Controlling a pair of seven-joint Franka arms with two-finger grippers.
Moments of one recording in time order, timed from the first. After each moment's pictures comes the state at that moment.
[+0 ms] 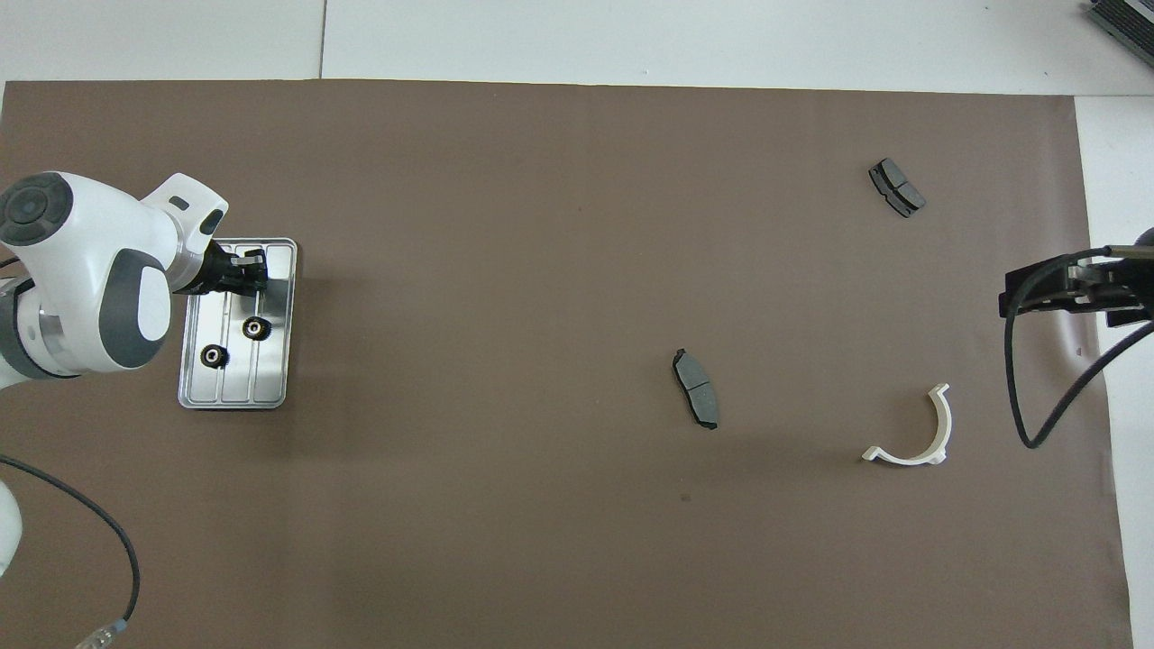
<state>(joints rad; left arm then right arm) 0.07 0.38 -0.07 -1.91 -0.01 2.34 -0.14 0.14 -0.03 -0.15 -1.60 -0.03 1.53 0.10</state>
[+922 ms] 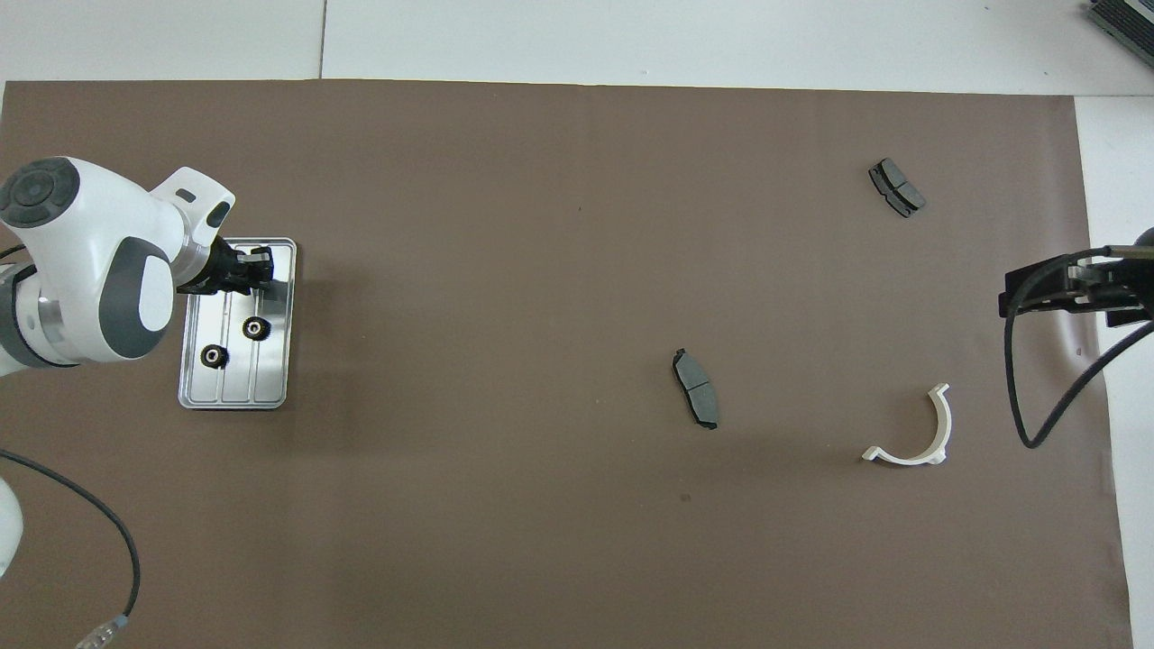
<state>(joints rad) 0.06 0.38 -0.09 -1.85 0.00 2.21 -0.21 0.14 -0.03 -0.15 -1.60 -0.03 1.53 0.10</state>
